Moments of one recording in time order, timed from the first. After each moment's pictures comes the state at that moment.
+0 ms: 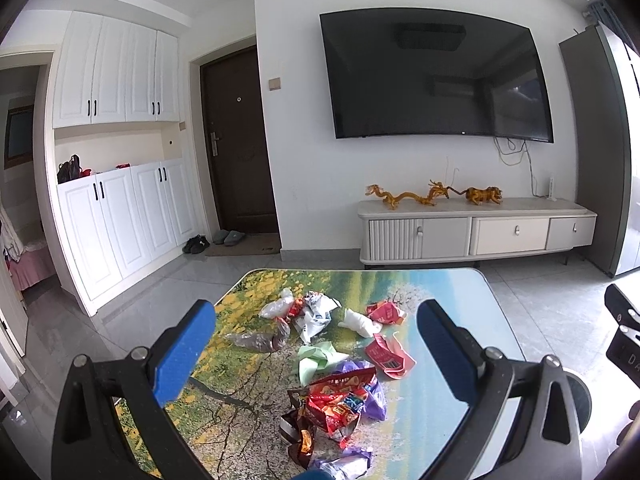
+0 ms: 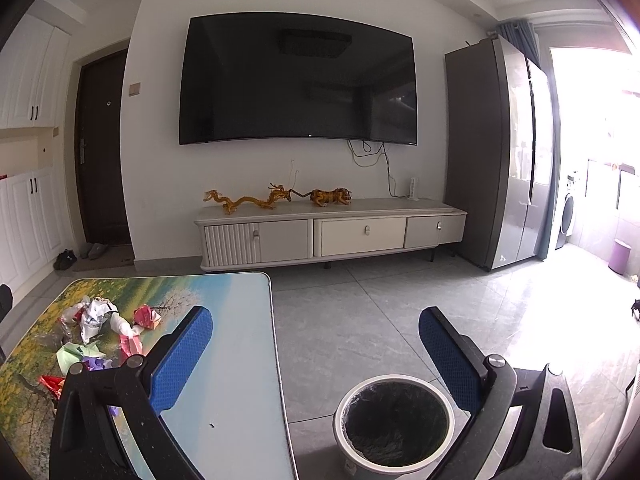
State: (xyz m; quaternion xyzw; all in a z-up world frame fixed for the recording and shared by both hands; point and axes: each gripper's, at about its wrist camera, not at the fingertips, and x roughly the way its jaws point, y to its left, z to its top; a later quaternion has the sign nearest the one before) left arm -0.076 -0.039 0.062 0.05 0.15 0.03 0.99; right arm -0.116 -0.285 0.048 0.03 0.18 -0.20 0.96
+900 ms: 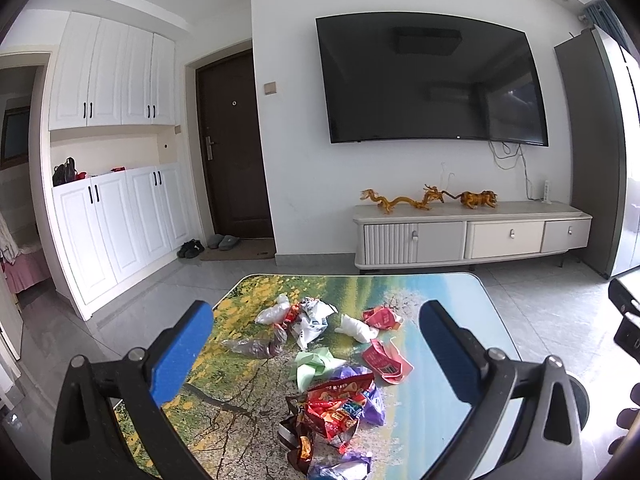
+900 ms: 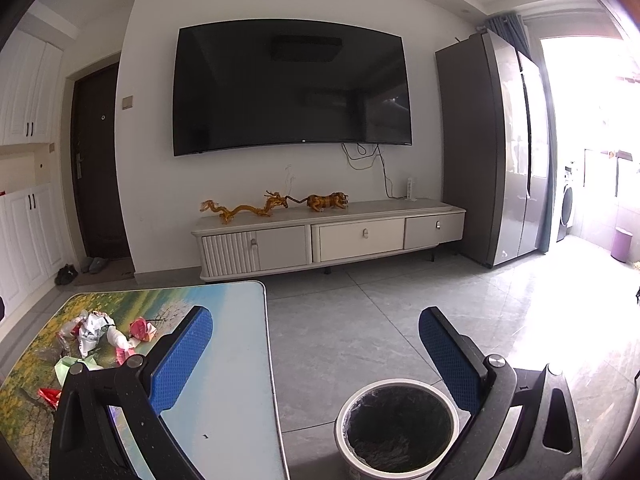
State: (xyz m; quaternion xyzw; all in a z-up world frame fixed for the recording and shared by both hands) left arm -0.073 -0.038 0.063 0.05 0.15 0.02 0.99; right arm -0.119 -0.300 0.047 0.04 0.16 -0.20 0.97
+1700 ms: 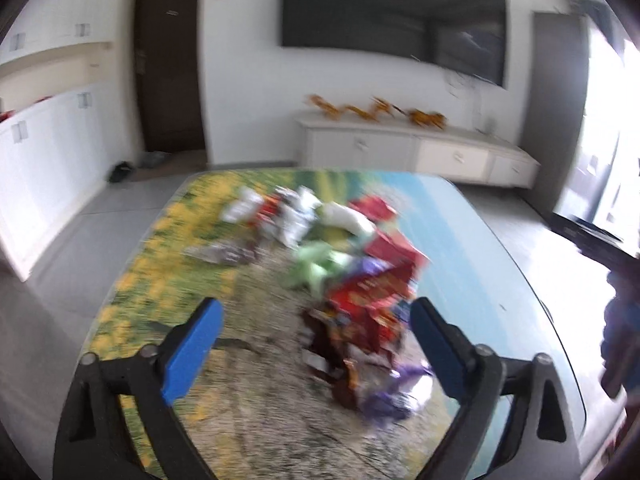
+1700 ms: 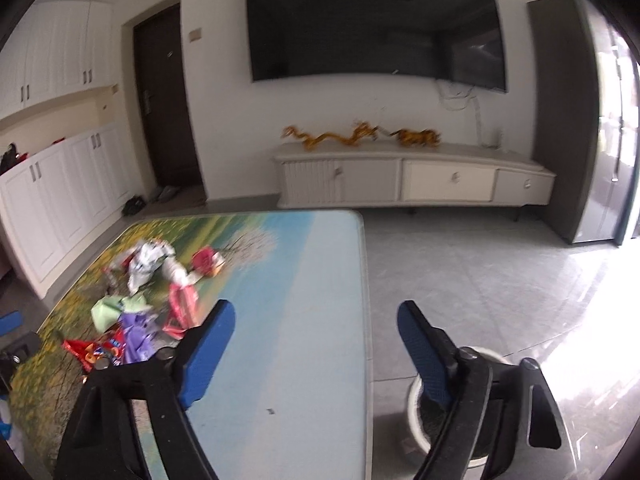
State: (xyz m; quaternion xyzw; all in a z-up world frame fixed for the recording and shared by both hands) left arm -0.025 0.043 -0.009 0.03 0.32 -0.14 0.93; right arm -0.035 -0.265 0.002 0.06 0.29 -0.02 0.96
